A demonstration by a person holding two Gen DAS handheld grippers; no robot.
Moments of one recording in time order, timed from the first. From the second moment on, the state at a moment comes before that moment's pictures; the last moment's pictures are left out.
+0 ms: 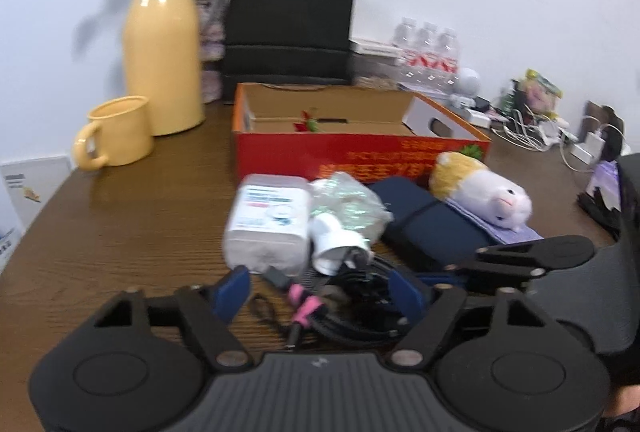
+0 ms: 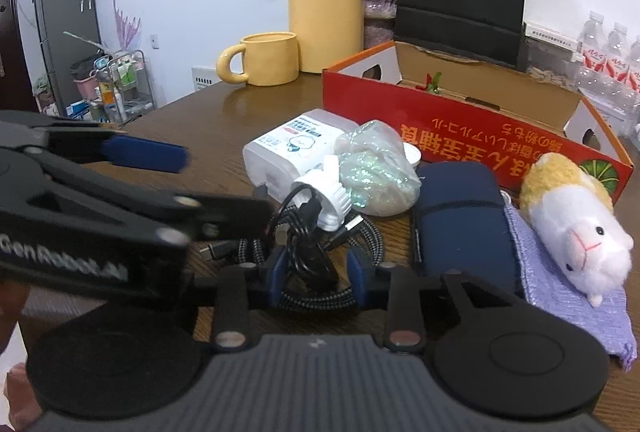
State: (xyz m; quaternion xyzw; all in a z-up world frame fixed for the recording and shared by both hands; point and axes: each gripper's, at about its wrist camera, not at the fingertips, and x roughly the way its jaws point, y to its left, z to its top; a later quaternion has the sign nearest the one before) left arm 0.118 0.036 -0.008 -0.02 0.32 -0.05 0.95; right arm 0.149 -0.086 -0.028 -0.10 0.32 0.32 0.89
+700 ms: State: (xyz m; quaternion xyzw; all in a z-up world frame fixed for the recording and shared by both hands) left arm 0.109 0.046 -0.002 -0.06 0.30 -0.08 0.95; right arm 0.134 -0.103 -0.017 -0.07 0.28 0.36 0.89
